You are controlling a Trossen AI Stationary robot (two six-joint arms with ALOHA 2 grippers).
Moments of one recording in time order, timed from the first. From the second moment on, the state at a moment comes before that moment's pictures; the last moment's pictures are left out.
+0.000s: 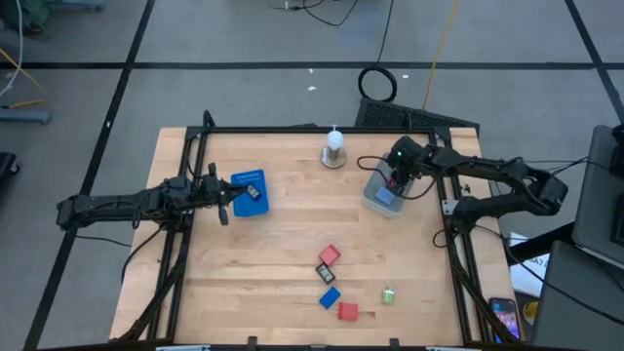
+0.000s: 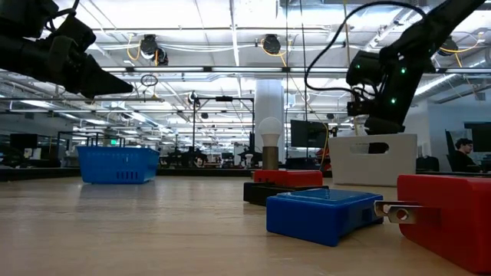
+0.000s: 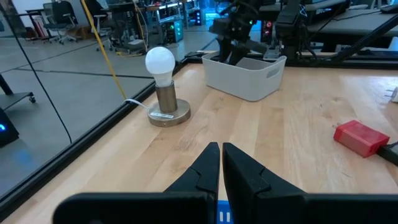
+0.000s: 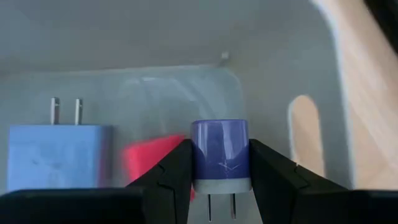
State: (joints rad) left arm 0.12 0.27 0.13 -0.03 -0.18 0.05; right arm -0.66 1.23 0.60 -0.47 0.10 -0.10
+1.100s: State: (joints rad) left arm 0.12 0.27 0.13 -0.03 -0.18 0.05; right arm -0.63 1.07 0.53 -0.35 0.07 -0.12
